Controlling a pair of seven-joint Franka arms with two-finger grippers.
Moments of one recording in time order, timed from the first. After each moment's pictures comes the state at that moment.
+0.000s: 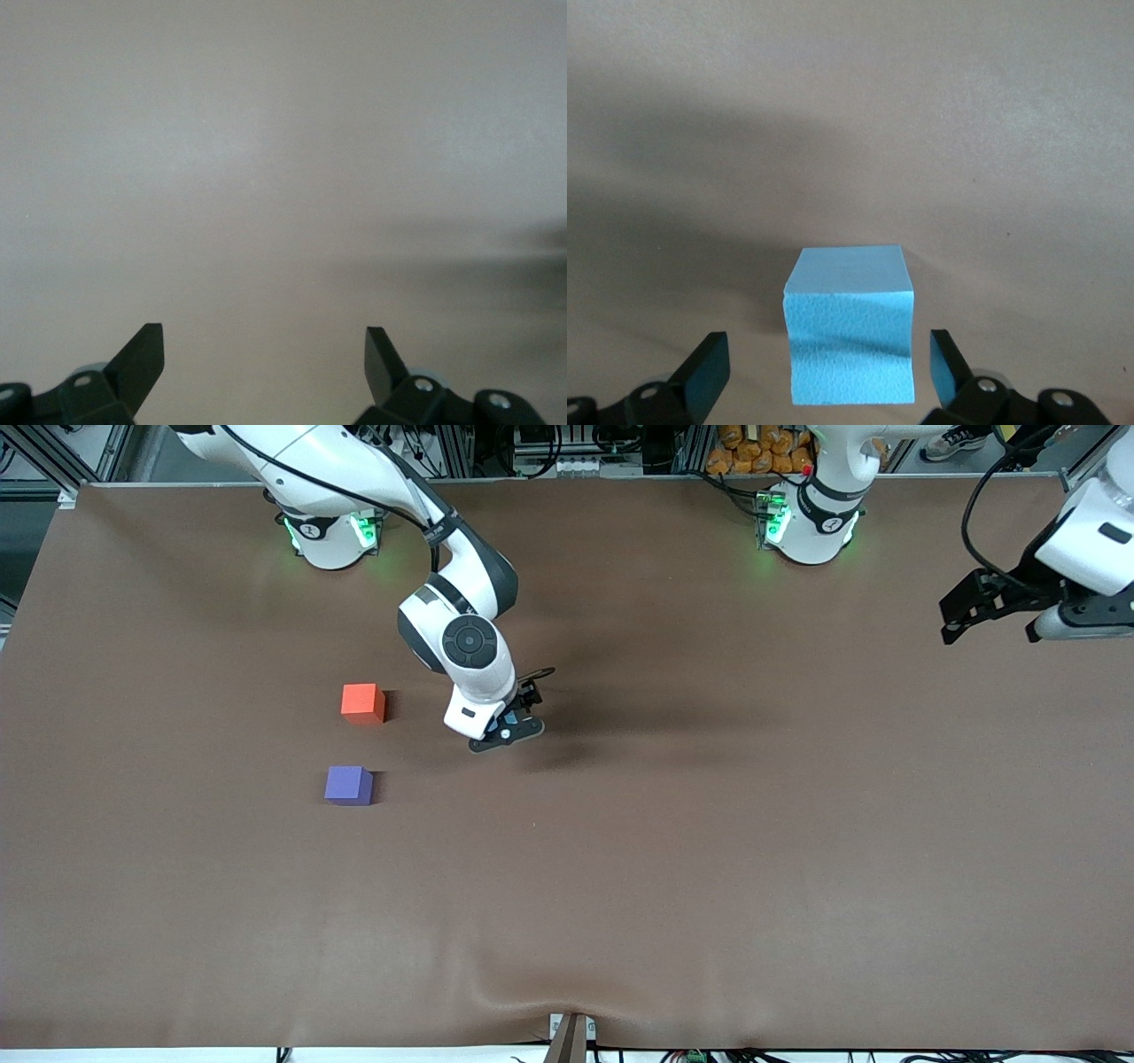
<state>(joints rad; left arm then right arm) -0.04 -0.12 -0.07 -1.68 0.04 1.61 -0.10 0.47 0.51 0.25 -1.89 -0.08 2.29 0.42</state>
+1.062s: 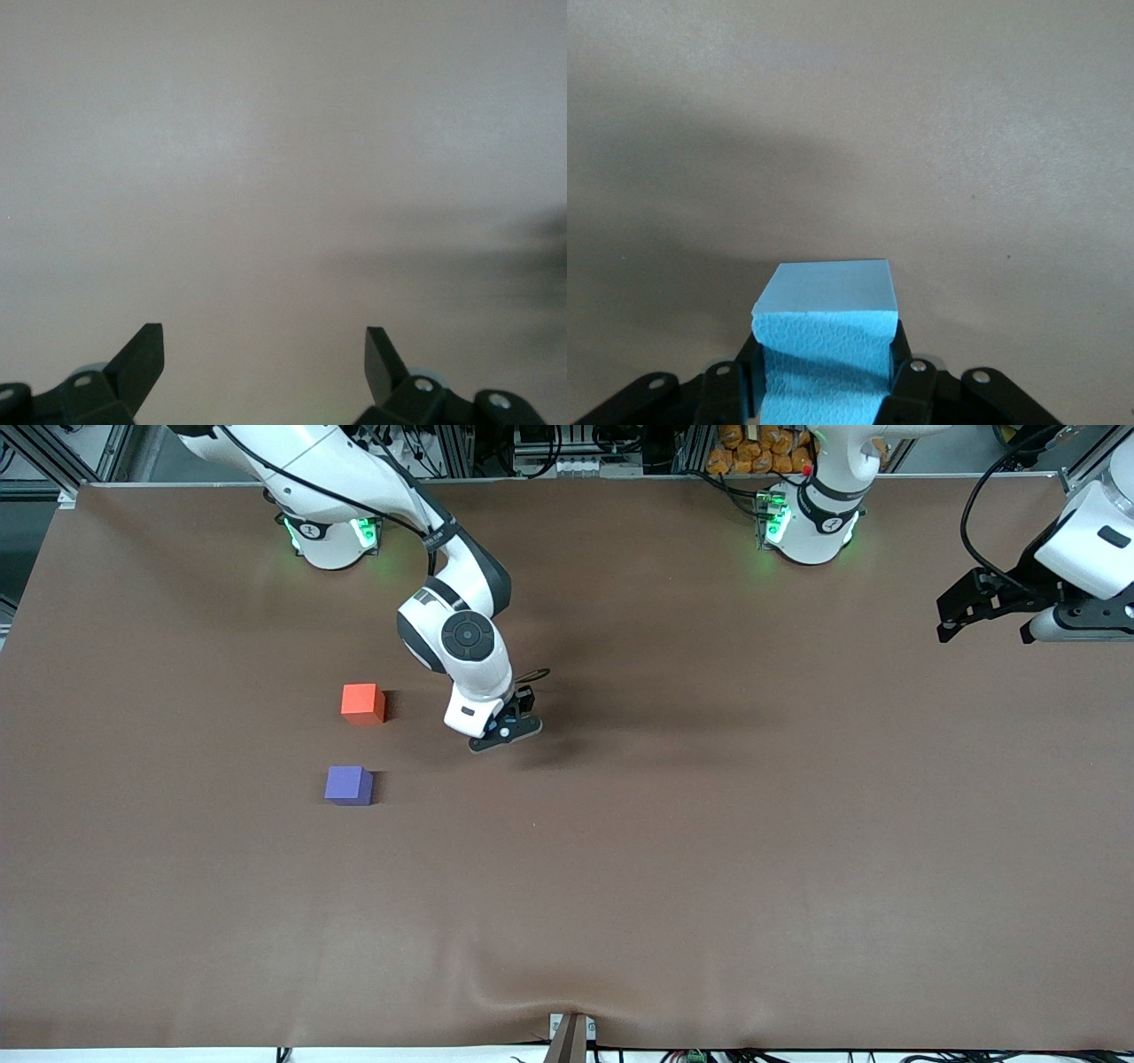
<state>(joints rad) -0.04 -0.11 -0.08 -1.68 0.01 1.60 -0.09 0.46 0.51 0.24 -1.96 -0.15 2.41 0.43</state>
